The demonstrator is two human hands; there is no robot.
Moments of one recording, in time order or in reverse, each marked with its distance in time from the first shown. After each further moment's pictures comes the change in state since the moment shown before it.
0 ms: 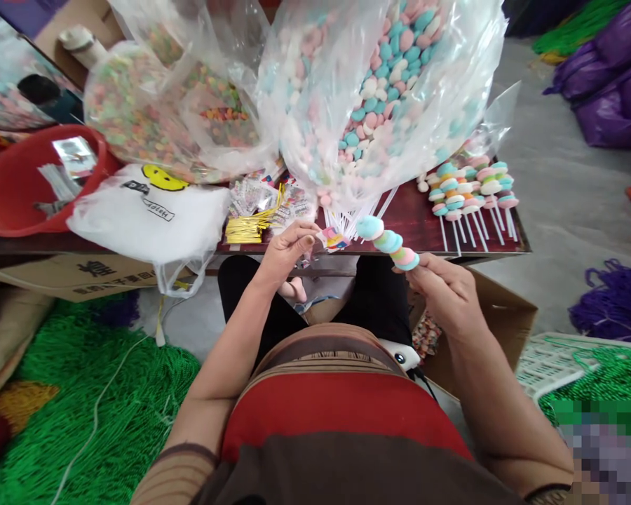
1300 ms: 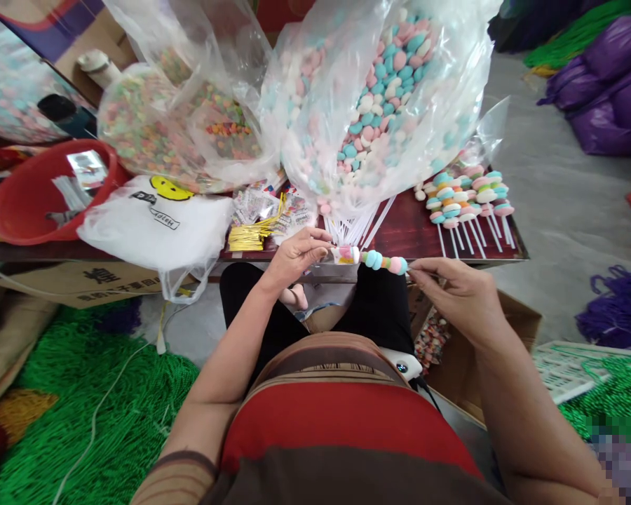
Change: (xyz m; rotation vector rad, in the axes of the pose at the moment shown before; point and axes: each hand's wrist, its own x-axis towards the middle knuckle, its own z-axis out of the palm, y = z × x) left_hand 0.014 0.014 0.005 0.217 -0.131 0.064; right_hand 0.008 0.002 -0.023 -0.495 0.046 -0.263
